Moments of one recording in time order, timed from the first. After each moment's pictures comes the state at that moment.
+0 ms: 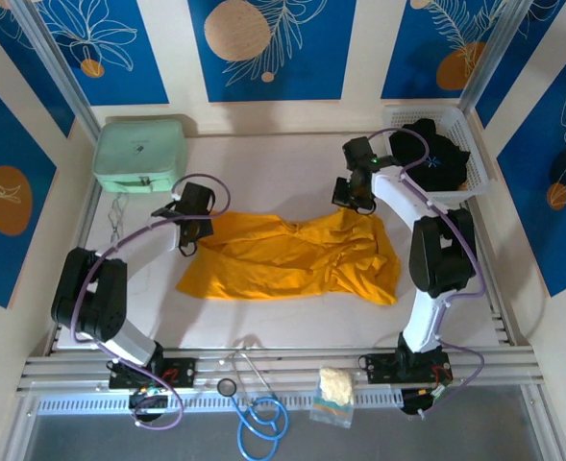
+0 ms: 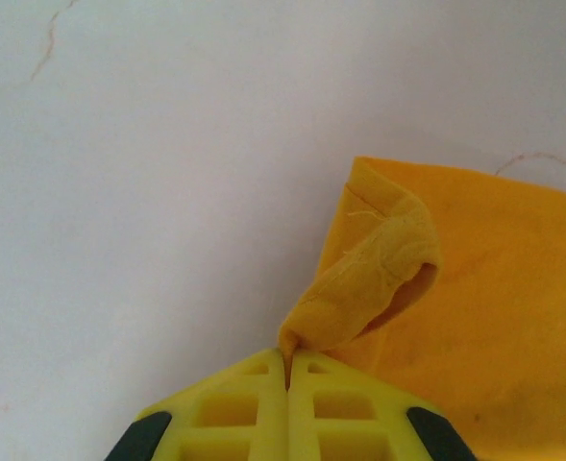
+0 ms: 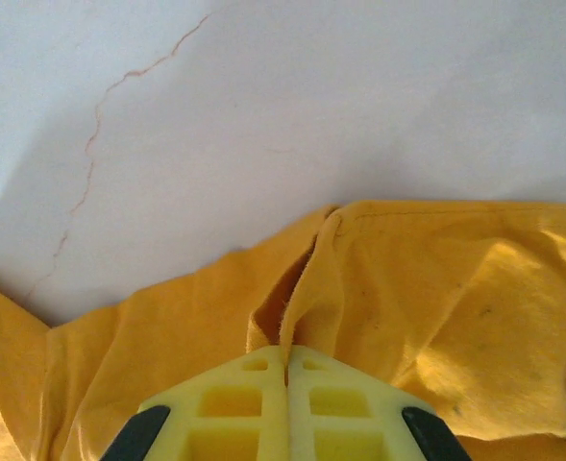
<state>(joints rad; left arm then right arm) -0.34 1.56 0.96 -0.45 -0.32 -0.53 0.27 1.85 1.49 -0.83 -0.03 0.48</state>
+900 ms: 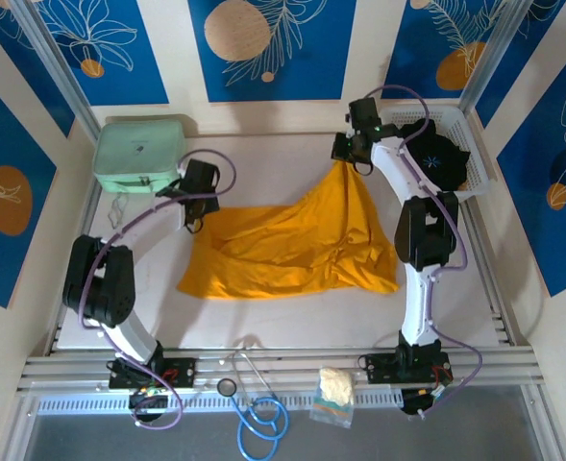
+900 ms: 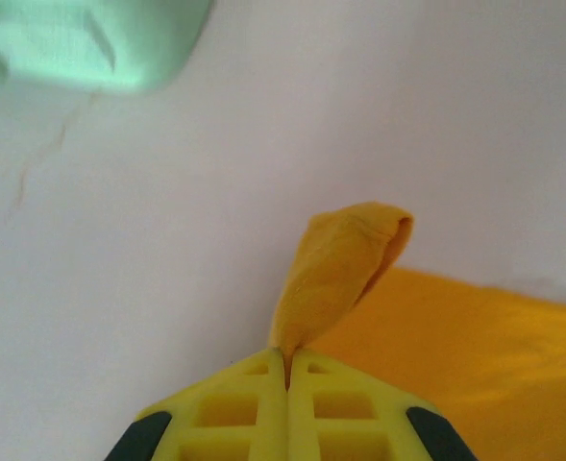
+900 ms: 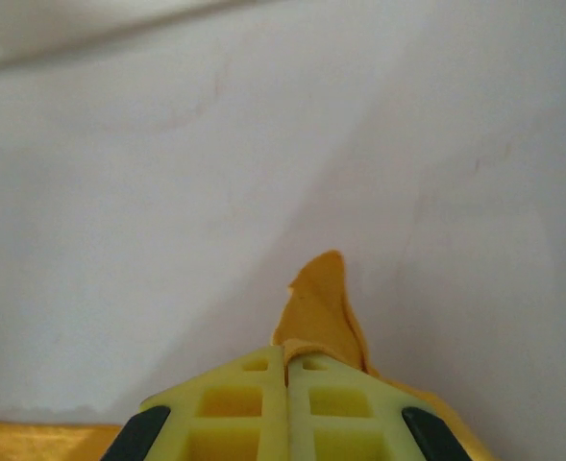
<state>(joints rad) -0.34 1.69 1.23 -0.46 -0.34 -0.47 0.20 2.15 2.01 -0.76 -0.06 0.34</state>
